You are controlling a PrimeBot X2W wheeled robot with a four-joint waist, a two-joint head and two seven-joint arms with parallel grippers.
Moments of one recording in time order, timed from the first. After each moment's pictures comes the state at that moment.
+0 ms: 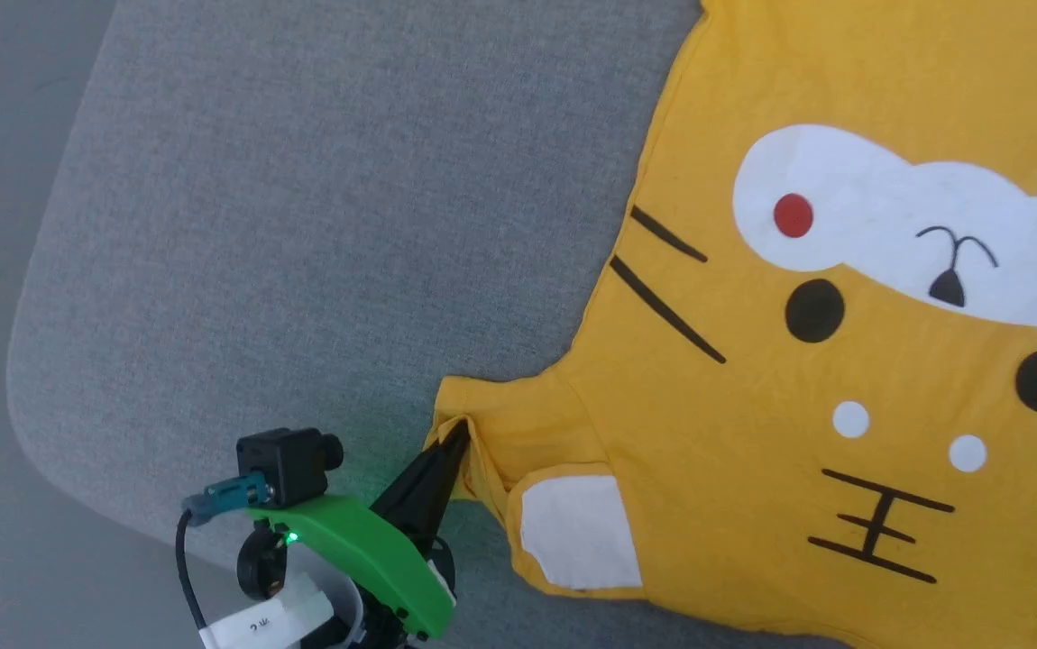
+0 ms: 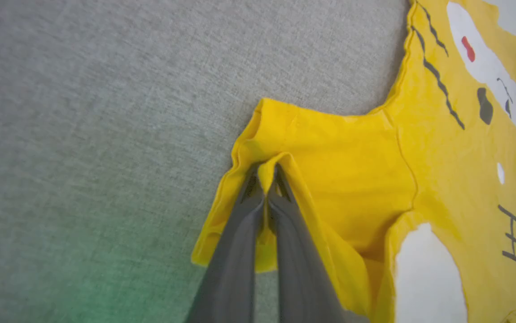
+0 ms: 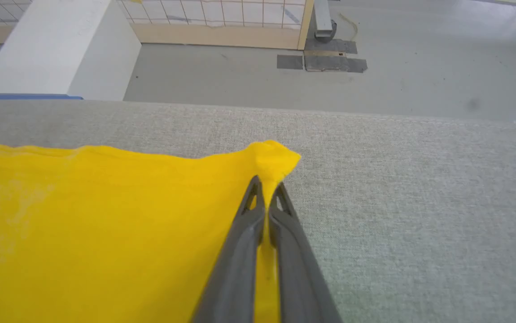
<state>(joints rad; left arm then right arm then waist) 0.00 0.15 -0.32 -0.19 -0.71 0.04 0.27 -0.88 -0.32 -0.48 0.31 -0.07 0.13 0.66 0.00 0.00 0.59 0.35</state>
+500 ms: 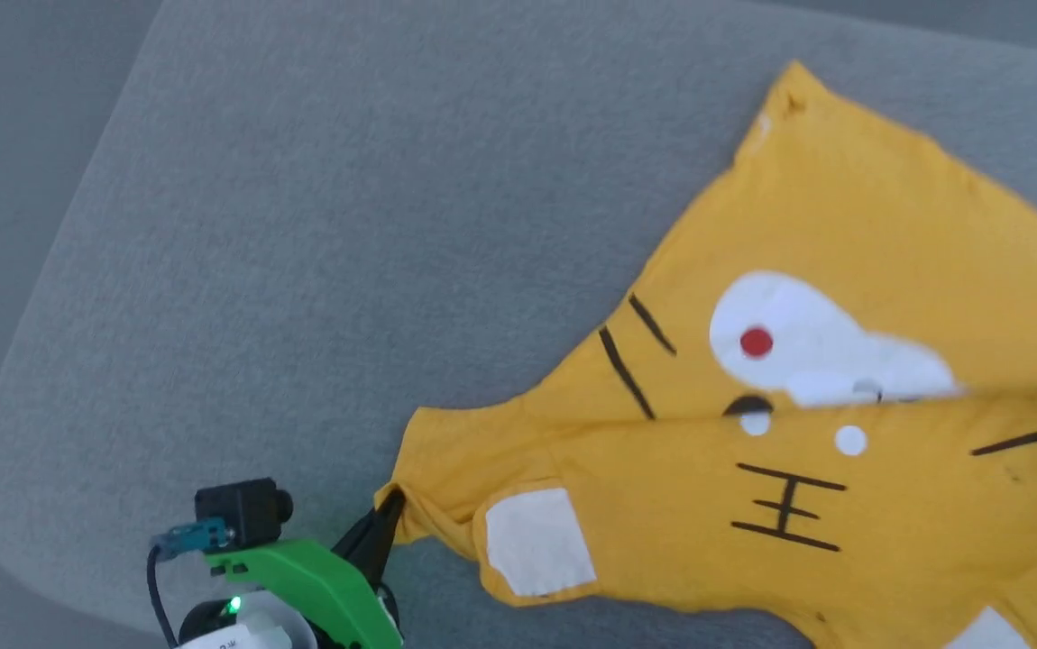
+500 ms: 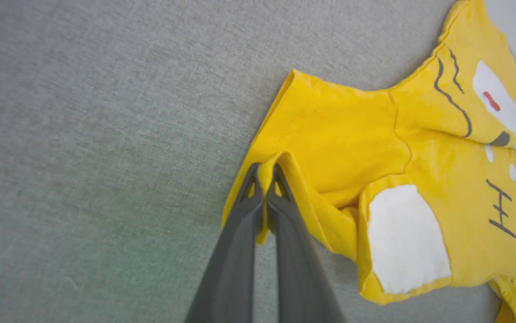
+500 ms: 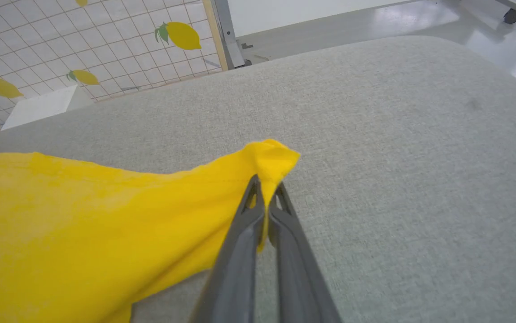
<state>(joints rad) 0.08 0.21 -0.27 -0.18 -0.71 0.11 0.32 -0.29 -0.13 -0.70 0.09 0.14 0.13 0.29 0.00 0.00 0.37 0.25</state>
